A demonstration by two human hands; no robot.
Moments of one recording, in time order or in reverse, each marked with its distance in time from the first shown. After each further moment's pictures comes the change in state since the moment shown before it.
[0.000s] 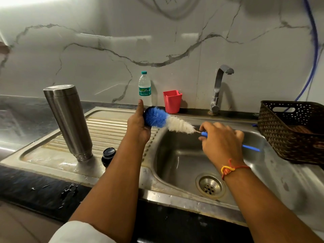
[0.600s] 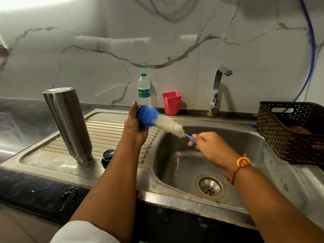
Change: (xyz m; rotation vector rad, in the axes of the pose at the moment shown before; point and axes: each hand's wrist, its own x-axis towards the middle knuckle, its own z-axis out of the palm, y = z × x) left_hand -0.004 0.008 -0.009 -0.066 -0.121 -0.037; right_hand 0.000 -0.007 -0.004 0.766 -0.481 0.256
